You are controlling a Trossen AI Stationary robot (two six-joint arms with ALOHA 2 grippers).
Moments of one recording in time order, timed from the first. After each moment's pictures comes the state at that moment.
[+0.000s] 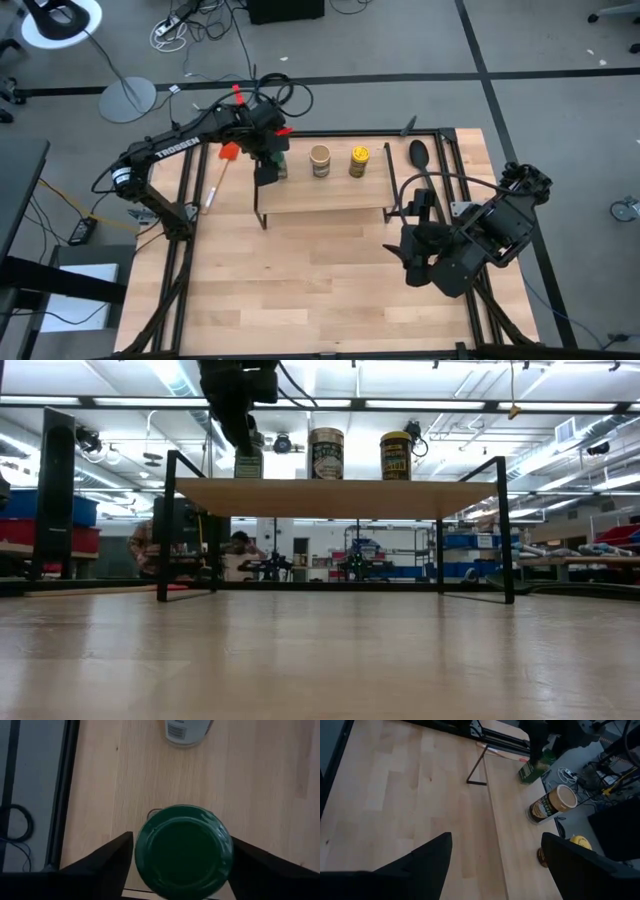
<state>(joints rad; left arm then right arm) 0.45 1.54 1.59 -1.19 0.06 0.31 0.72 1.64 2.11 -1.54 0.81 0.44</state>
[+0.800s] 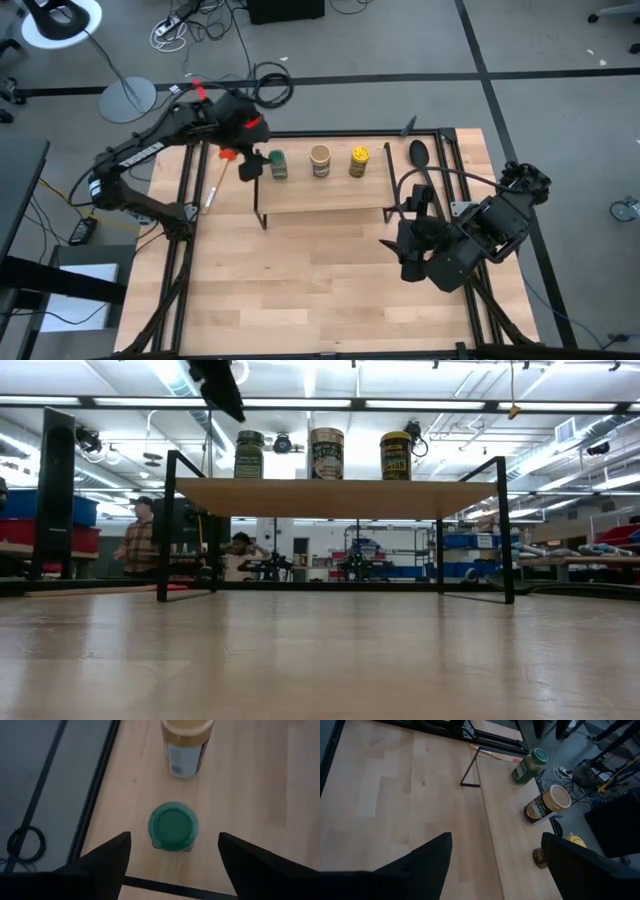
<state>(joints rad) 0.46 1.35 1.59 -1.16 0.07 0.25 0.69 1.64 2.11 -1.52 0.82 0.44</state>
